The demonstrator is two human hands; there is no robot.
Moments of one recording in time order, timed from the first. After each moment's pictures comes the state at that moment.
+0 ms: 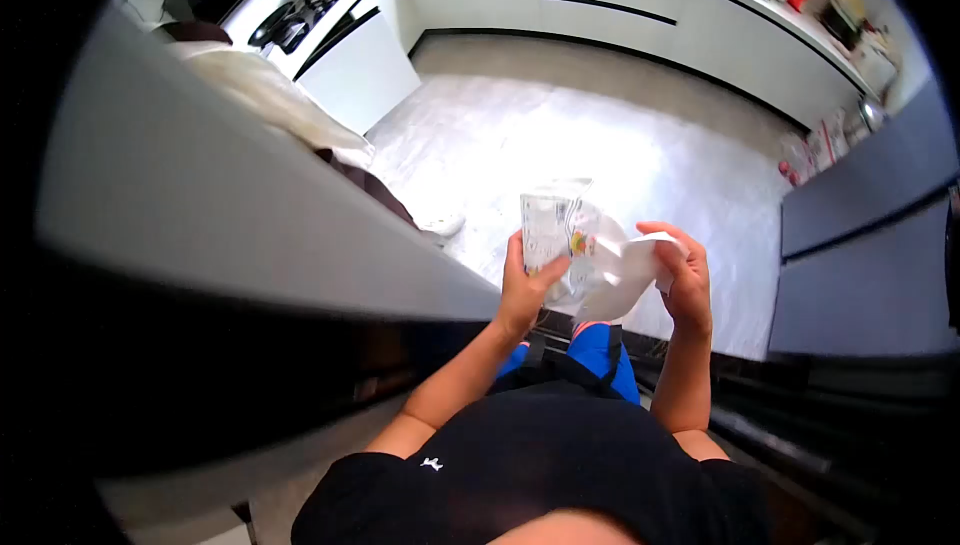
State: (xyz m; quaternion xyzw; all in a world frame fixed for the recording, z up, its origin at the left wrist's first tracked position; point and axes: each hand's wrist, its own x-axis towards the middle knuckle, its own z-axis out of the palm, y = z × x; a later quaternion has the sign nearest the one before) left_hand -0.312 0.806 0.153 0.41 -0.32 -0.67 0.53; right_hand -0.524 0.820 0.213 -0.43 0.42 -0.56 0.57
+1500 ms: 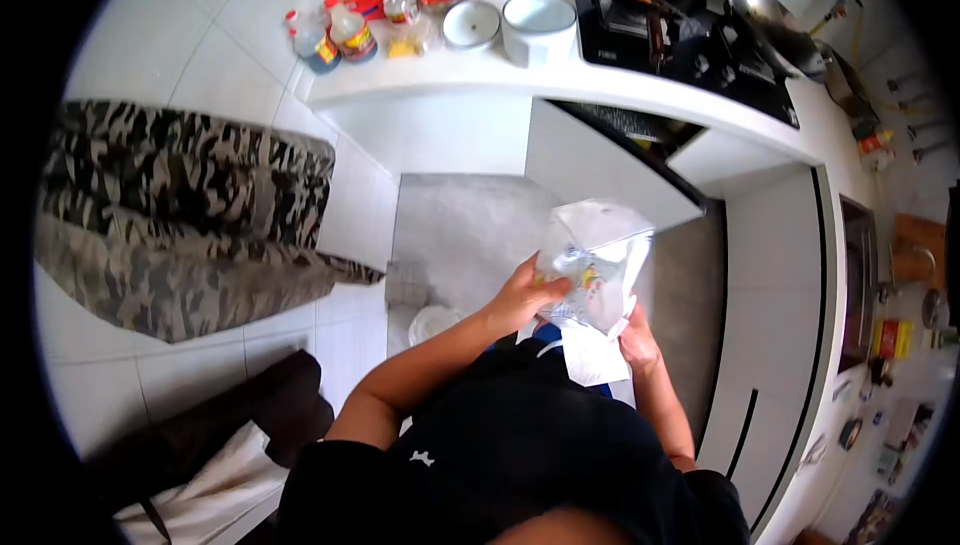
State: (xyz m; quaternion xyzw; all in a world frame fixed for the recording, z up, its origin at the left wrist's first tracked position) left_hand 0.012 0.233 0.145 0.46 -0.10 -0.45 0.76; right_hand -0.118 0.042 0.106 -0.44 0.12 0.03 0.89
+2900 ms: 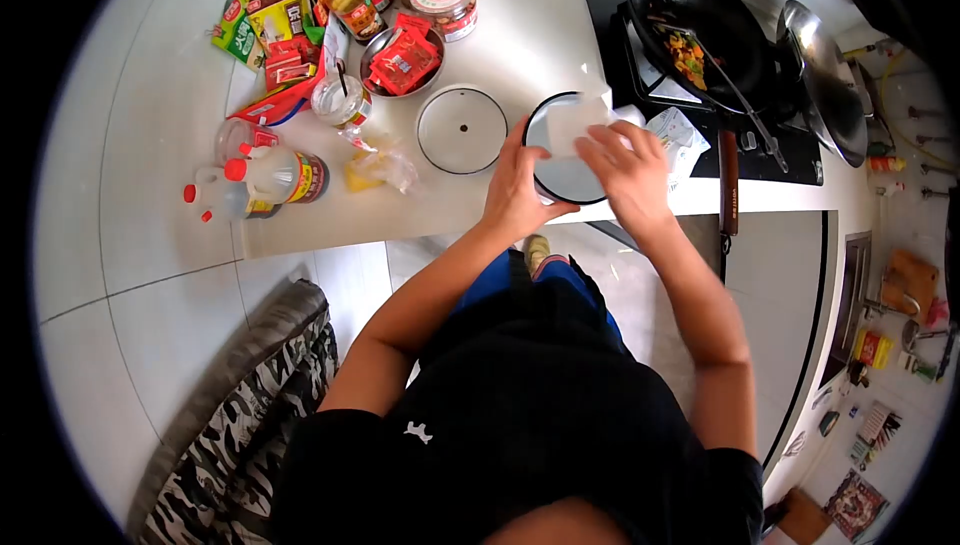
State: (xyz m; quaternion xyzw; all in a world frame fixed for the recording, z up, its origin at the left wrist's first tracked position) left_hand 0.490 0.133 0.116 0.77 -0.36 0.02 0.53; right_hand 0.431 -0.028 0.215 -0.95 -0.13 -0.26 -0.02
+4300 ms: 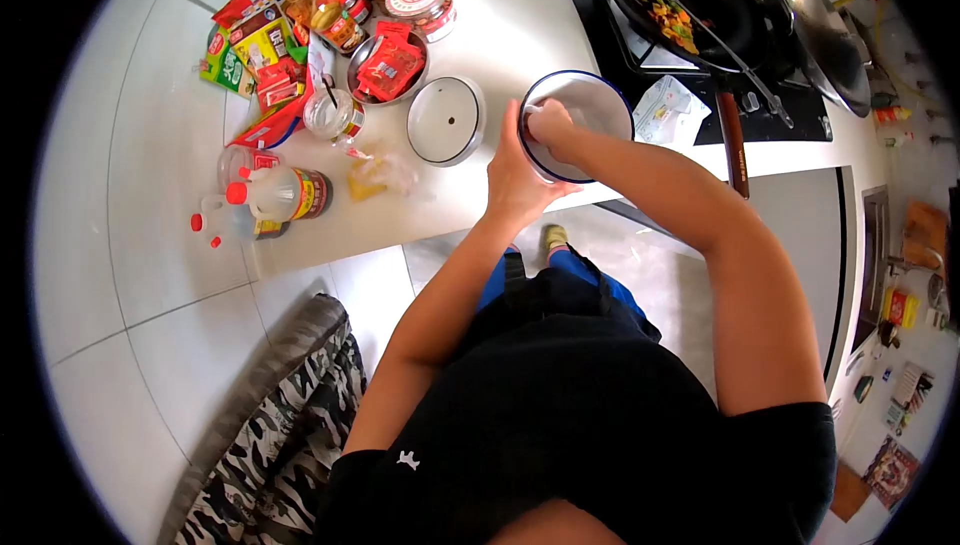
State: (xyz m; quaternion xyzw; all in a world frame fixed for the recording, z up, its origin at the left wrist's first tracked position) left_hand 0.483 0.127 0.139 0.80 -0.26 -0.09 0.53; right_hand 0.525 0.000 0.100 -0.73 0.39 0.14 0.54
